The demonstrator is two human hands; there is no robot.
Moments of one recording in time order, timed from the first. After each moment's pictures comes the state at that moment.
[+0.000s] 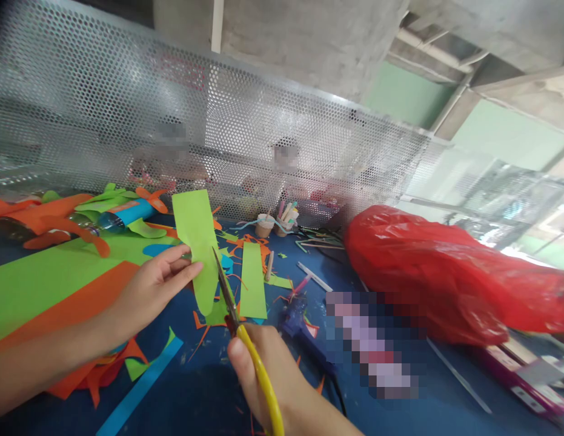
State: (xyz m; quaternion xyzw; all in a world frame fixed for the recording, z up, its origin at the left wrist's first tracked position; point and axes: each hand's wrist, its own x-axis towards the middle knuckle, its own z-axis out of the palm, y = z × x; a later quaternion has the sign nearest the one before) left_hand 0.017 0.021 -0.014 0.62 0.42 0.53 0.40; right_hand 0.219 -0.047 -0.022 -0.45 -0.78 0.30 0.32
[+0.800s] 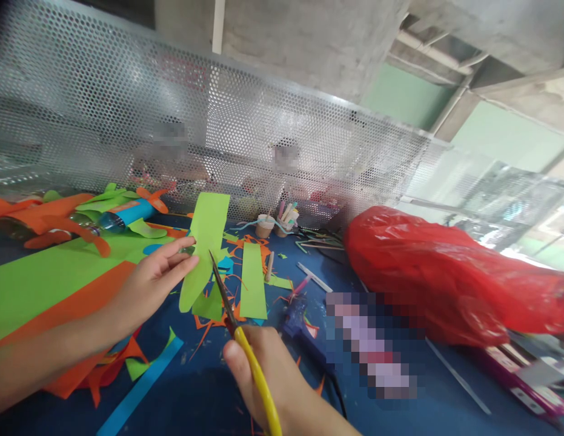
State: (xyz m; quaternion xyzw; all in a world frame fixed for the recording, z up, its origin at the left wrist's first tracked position) left_hand 0.012 0.023 -0.010 0.61 0.43 0.53 0.40; right_hand 0.219 -0.051 -0.022 -0.46 -0.78 0.29 0.29
